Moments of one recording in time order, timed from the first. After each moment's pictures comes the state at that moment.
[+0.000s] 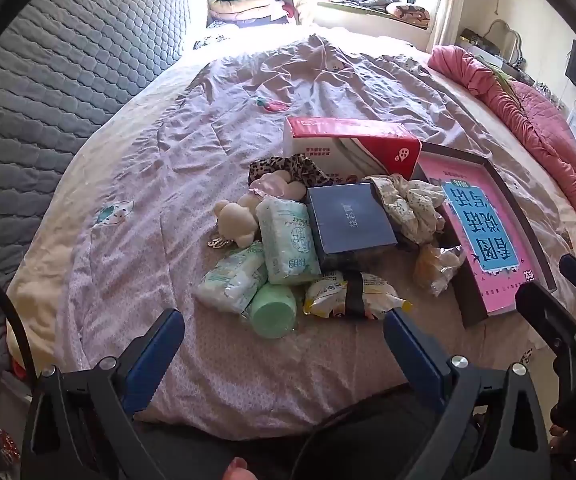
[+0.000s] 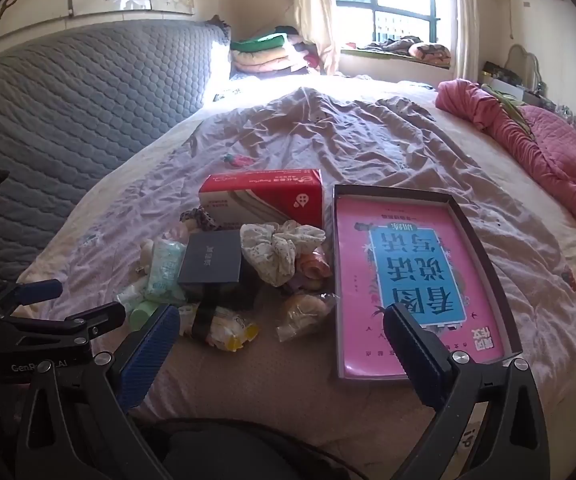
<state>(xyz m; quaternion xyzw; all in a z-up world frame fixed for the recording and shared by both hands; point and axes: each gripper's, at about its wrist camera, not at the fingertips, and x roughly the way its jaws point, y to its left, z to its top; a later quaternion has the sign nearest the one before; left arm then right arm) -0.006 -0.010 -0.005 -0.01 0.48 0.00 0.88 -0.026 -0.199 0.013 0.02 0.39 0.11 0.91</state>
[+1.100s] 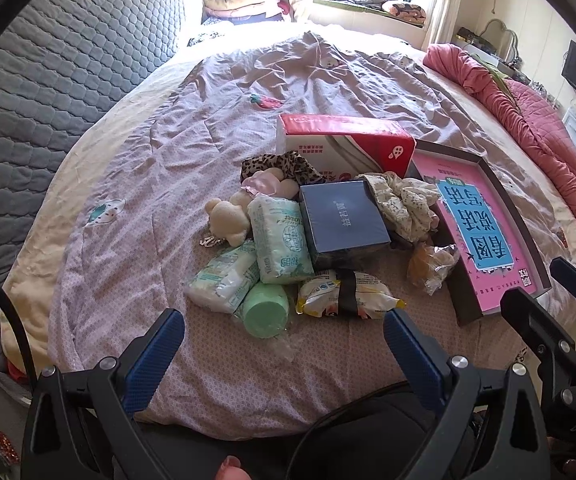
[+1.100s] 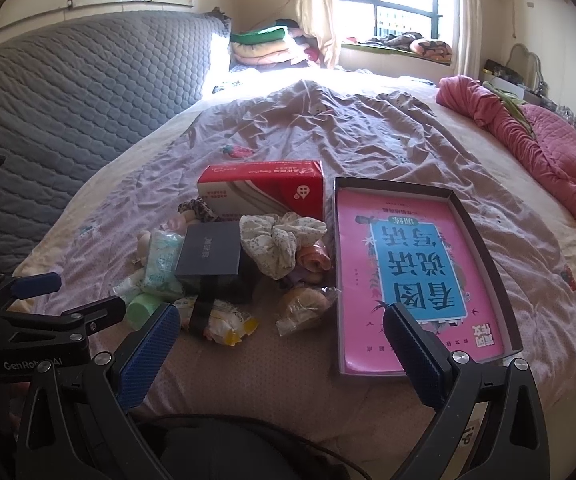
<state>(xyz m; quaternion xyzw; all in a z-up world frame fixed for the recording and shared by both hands) -0.003 -0.017 -0.007 -0.02 0.49 -0.01 0.87 -0.023 -0.198 0.007 0.01 0.40 0.11 0.91</state>
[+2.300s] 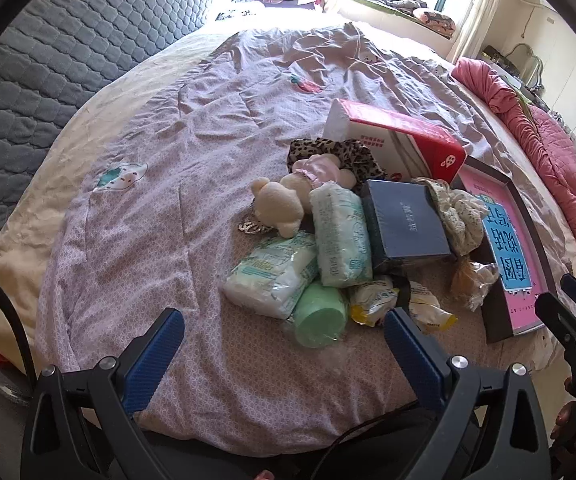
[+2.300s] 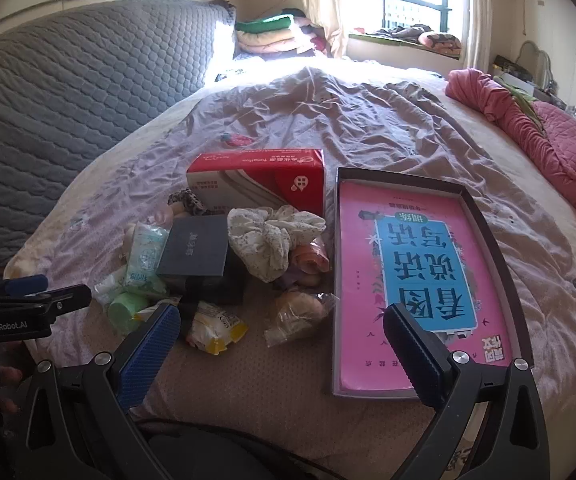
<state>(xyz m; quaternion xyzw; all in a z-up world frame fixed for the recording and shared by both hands) 0.016 0.047 -0.040 -0.09 0.51 0.01 0.86 0.009 -0.200 -0.015 0.00 0.42 0.12 0.90</state>
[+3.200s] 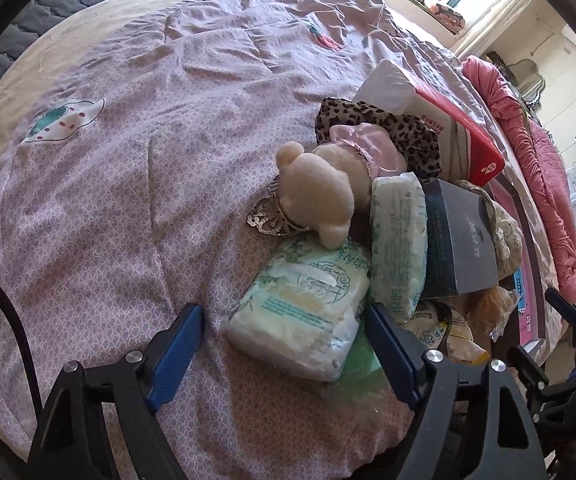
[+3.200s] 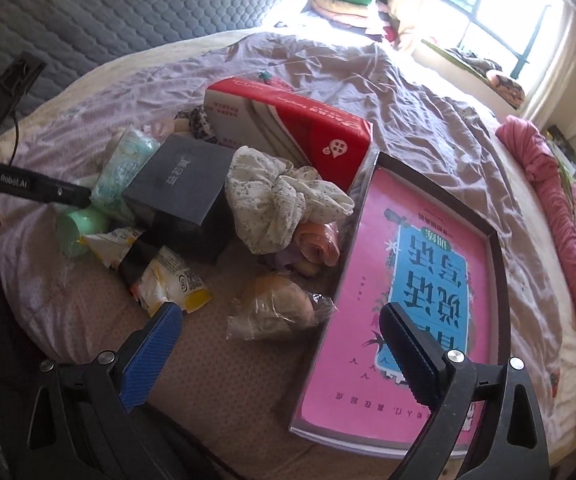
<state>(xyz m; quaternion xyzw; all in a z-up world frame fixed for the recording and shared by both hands) 0.077 0.086 -0.109 -0.18 0.56 -0.04 0.81 0.042 -0.168 -0.066 -0.21 0.45 0.19 0.85</state>
